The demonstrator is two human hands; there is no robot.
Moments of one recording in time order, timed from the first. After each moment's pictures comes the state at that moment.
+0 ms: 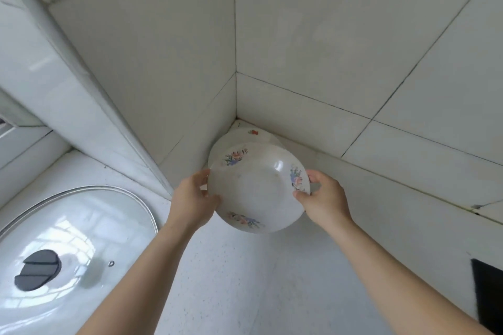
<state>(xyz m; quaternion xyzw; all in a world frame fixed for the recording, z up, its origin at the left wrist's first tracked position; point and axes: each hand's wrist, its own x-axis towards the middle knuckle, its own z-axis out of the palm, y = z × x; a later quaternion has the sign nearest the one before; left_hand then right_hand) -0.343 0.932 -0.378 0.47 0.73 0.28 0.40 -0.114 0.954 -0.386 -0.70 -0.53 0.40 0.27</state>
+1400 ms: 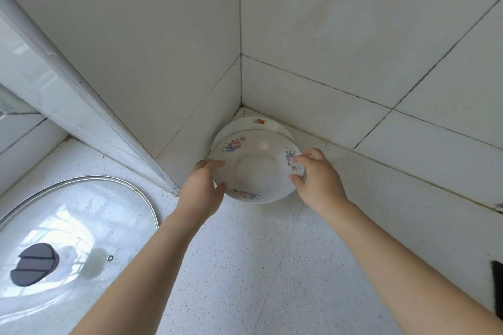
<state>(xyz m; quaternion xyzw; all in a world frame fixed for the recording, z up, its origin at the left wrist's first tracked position) -0.347 0.961 -0.425 0.58 0.73 0.19 0.29 -0.121 1.003 -0.425 -0.64 -0.73 0.22 0.12</state>
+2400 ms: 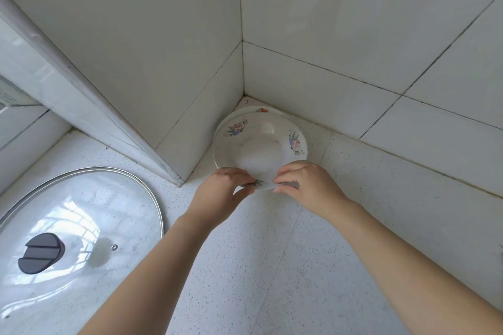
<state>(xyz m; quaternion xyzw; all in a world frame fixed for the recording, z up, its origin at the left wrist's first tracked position) -0.332 0.946 -0.439 0.76 0.59 0.18 0.21 -0.122 0.990 -0.439 -0.48 -0.81 0.30 0.12</state>
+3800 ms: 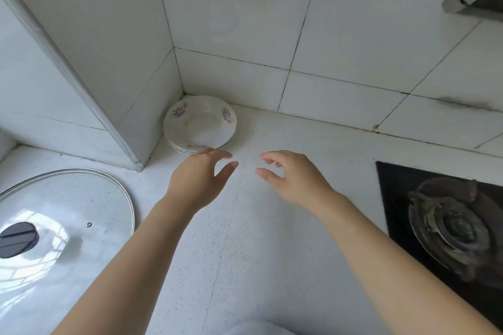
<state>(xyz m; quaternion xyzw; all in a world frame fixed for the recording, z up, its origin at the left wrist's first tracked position) -0.280 0.843 -0.347 0.76 0.59 0.18 0.21 -0.083 0.818 -0.334 -0.65 -0.69 0.26 0.17</state>
